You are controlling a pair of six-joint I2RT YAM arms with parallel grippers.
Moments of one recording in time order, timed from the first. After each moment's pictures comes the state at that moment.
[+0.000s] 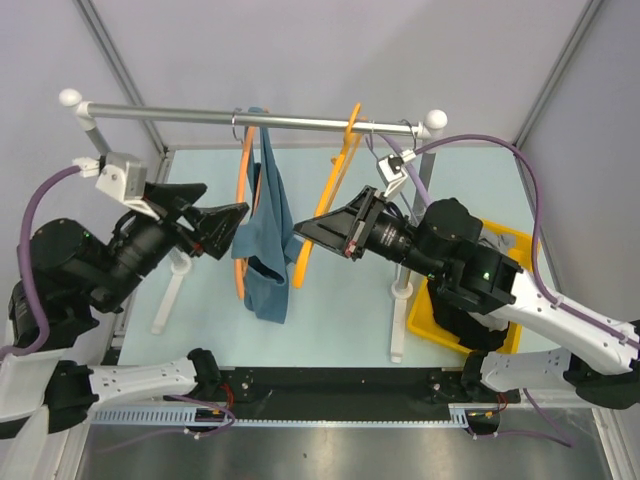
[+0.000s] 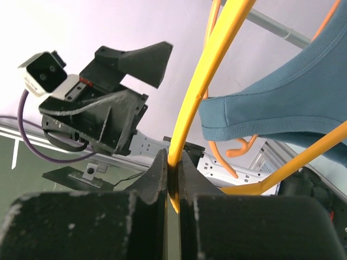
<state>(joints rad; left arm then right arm) -1.08 0.84 1.68 -0.76 -0.47 -0.18 1.13 1.14 1.39 -0.11 0.00 1.17</state>
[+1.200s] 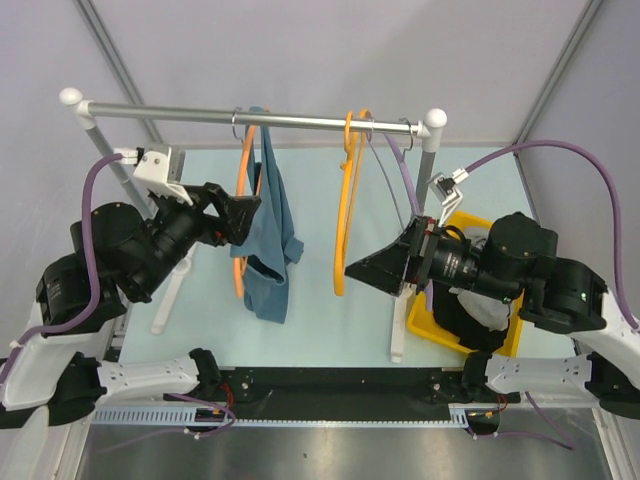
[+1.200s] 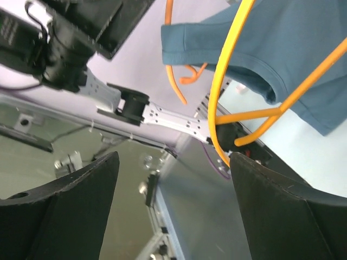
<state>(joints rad) -1.08 0.95 1.71 -0.85 -0.62 -0.28 1.19 0.95 1.51 -0.64 0.03 0.93</state>
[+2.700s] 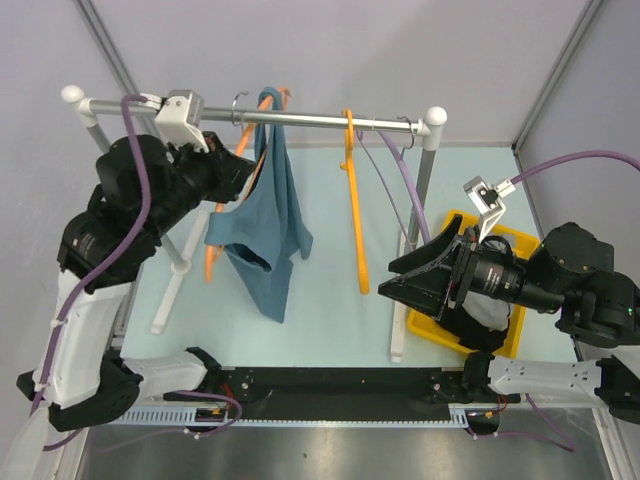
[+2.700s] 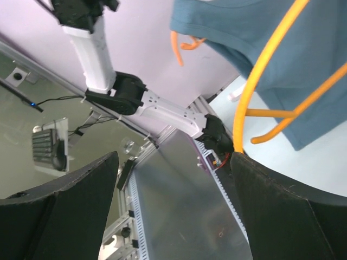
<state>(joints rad) -0.61 1.17 1.91 -0.93 -0.13 -0.33 1.21 0.84 1.53 -0.68 -0.03 0.71</state>
